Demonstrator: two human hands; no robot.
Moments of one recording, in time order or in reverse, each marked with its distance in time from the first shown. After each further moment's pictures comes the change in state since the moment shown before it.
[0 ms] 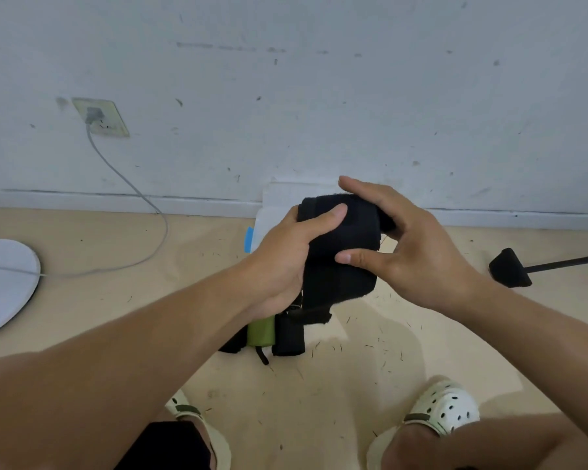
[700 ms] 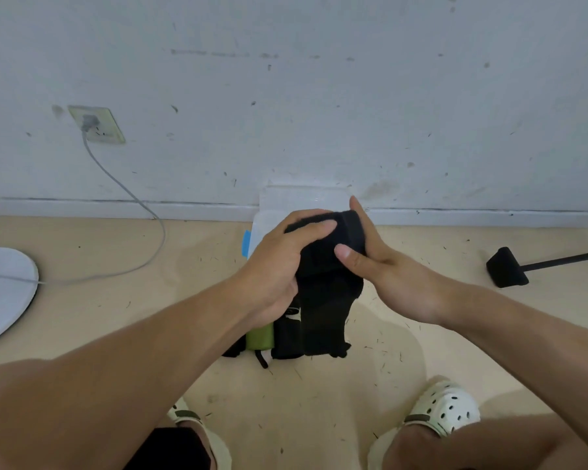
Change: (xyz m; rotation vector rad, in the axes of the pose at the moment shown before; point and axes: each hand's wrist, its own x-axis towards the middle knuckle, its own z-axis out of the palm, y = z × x) left_hand -0.001 -0.006 0.003 -0.084 0.084 0.071; right_hand -0.003 0.007 0.009 0.200 -0.326 0.417
